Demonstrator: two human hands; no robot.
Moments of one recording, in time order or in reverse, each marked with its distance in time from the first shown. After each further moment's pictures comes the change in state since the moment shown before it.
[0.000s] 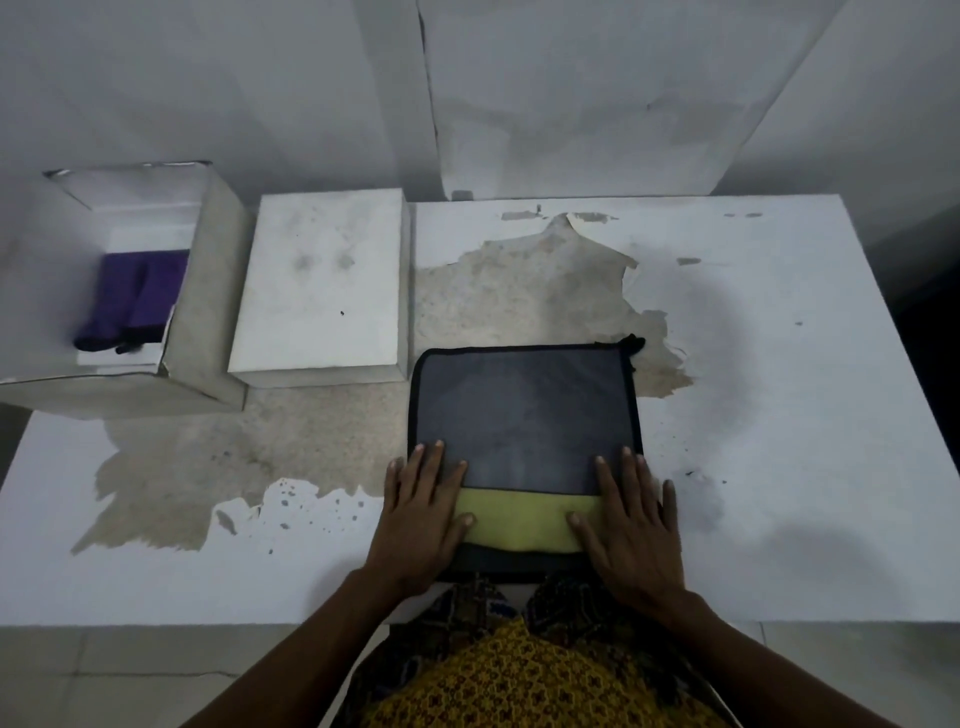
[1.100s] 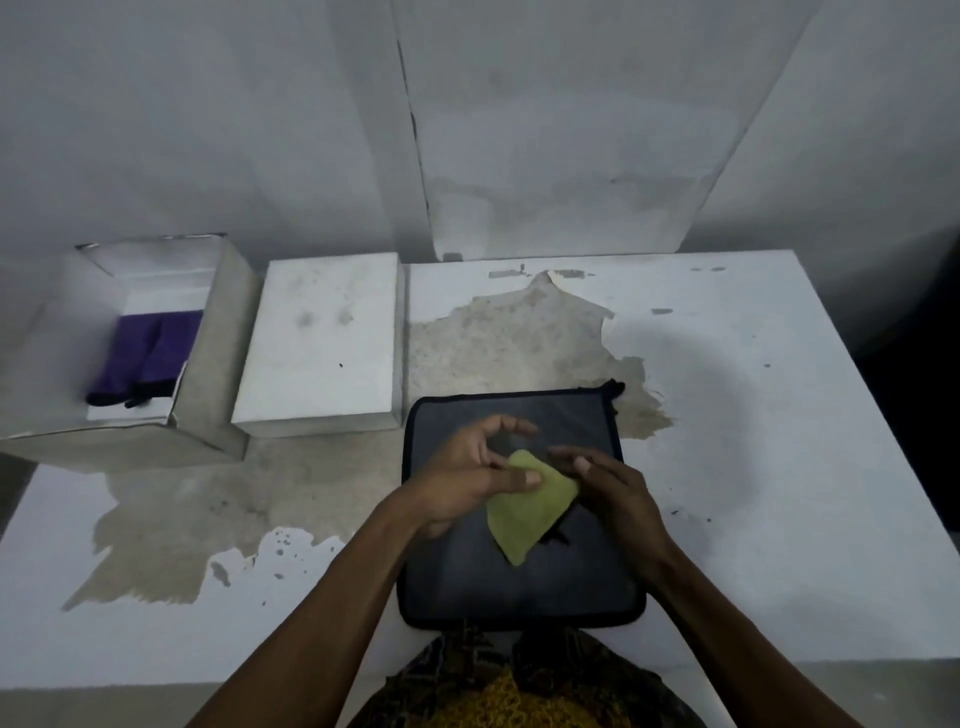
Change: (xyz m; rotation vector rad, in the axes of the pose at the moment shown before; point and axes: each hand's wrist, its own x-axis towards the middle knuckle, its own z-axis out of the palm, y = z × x) left_hand 0.062 0.069 -0.137 -1.408 -0.313 -0.058; right_hand 0.037 -0.044 -0.113 1.493 -0.068 0.027
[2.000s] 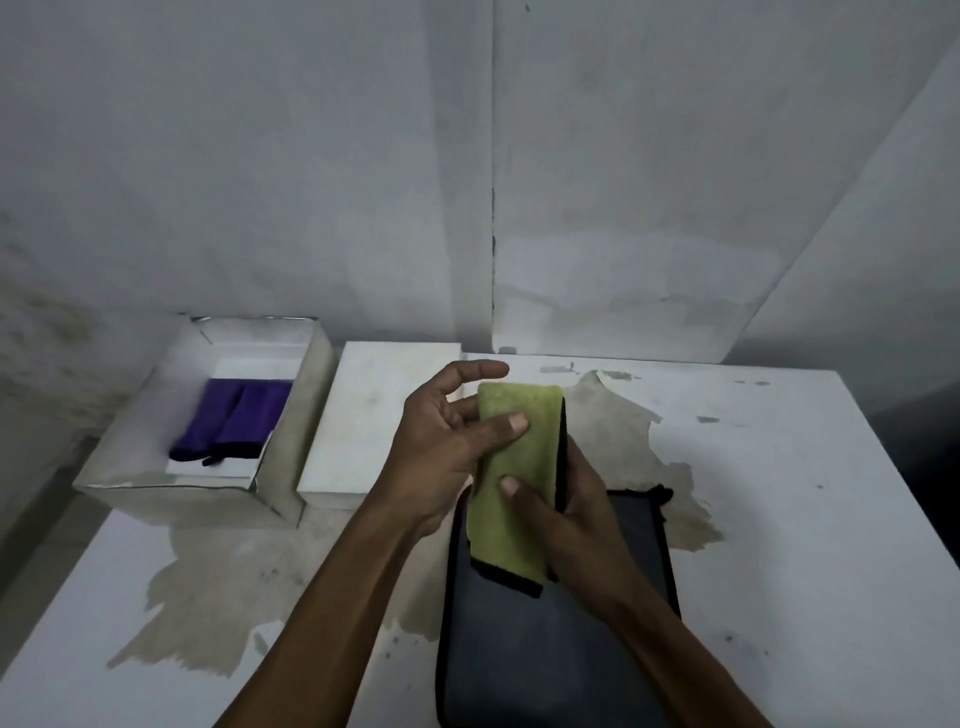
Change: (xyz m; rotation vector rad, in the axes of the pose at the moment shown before) left_hand -0.050 0.123 -0.046 -0.200 0.350 0.485; right_hand 0.018 -0.109 0.118 0.011 -0.193 -0.317
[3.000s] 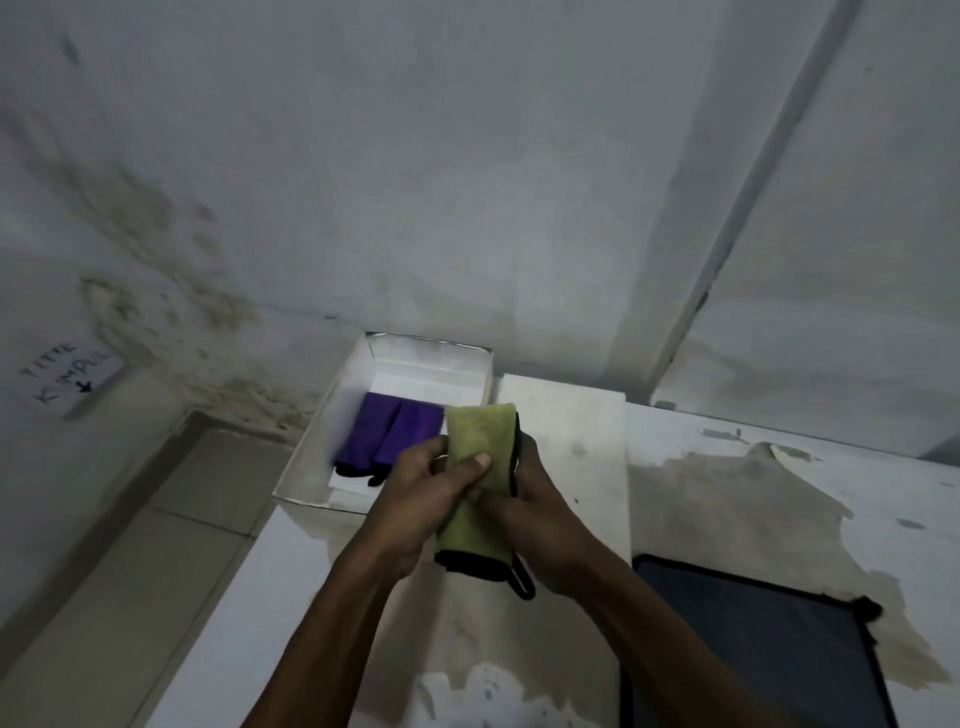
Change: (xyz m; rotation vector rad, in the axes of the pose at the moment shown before) left_hand -0.012 0.022 -0.248 0.188 0.310 -0.196; right_hand 0.114 0.042 0.234 -0.077 -0.271 0.280
